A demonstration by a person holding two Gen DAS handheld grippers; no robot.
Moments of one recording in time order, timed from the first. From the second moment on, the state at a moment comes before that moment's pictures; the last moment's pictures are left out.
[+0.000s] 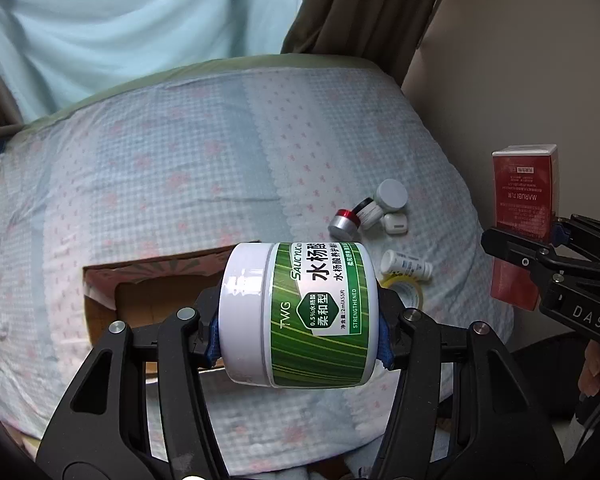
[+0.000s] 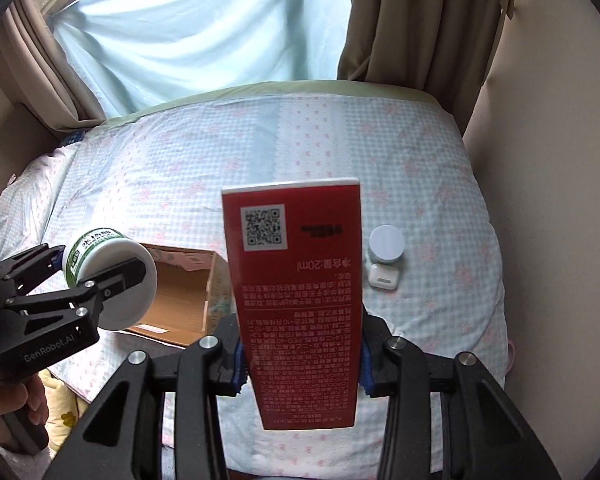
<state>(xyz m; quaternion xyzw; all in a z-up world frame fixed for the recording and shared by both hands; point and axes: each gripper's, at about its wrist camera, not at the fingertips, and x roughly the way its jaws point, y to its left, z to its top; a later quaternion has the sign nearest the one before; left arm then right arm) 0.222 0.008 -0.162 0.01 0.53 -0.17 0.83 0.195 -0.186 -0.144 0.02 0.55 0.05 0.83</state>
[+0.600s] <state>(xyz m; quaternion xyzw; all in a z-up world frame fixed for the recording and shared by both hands) 0.221 0.226 -0.224 -0.01 0.57 -0.12 0.82 0.188 0.037 -0.195 0.09 0.60 0.09 0.79</state>
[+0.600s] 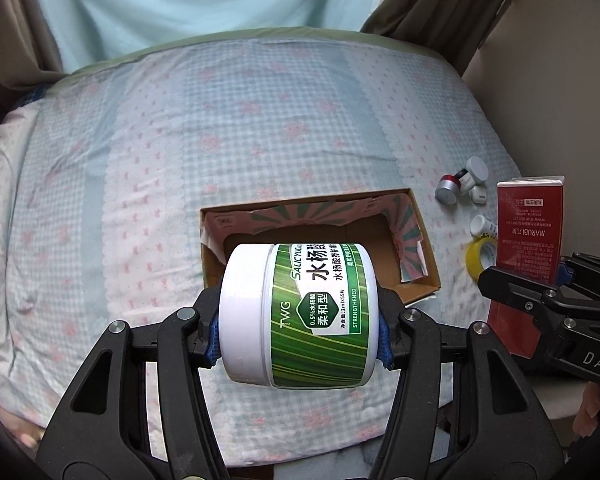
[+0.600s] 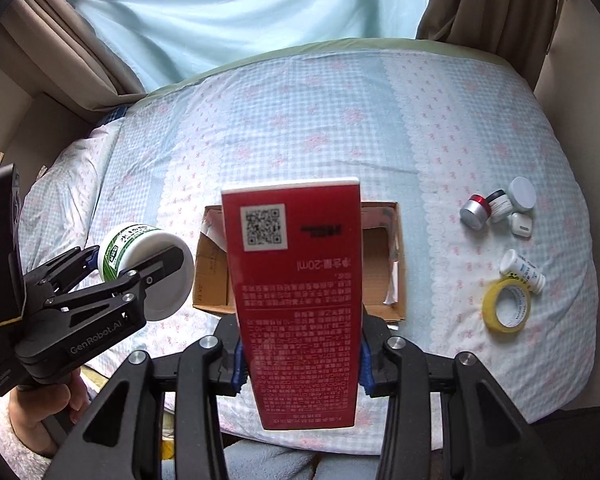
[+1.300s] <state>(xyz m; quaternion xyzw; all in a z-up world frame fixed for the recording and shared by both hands) 0.313 0.197 -0.412 0.01 0.70 -0.08 0.71 0.267 0.039 -0.401 0.14 0.74 0.04 0.66</state>
